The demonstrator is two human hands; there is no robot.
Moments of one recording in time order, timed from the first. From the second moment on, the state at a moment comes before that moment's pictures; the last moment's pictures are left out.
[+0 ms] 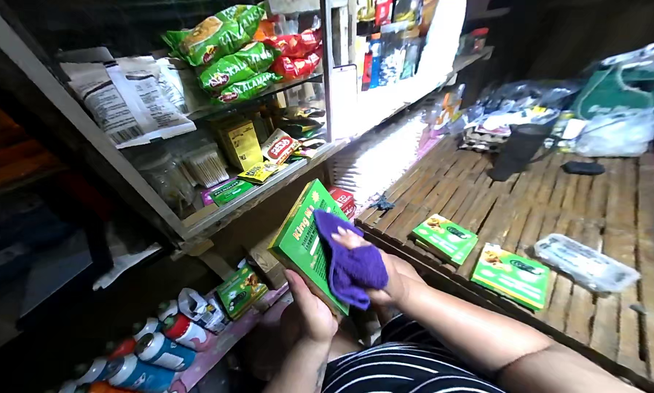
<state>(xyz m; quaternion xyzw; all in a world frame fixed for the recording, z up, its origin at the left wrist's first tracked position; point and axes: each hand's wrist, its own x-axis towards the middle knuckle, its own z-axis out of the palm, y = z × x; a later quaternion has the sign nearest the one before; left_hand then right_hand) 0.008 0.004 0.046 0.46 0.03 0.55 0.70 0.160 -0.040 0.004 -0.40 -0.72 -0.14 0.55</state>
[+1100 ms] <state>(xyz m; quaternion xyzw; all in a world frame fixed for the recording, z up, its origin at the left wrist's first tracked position) -0.007 -0.012 0.006 0.71 0.10 0.40 0.57 0.131 -0.072 0.037 -0.45 -0.66 -0.16 0.58</state>
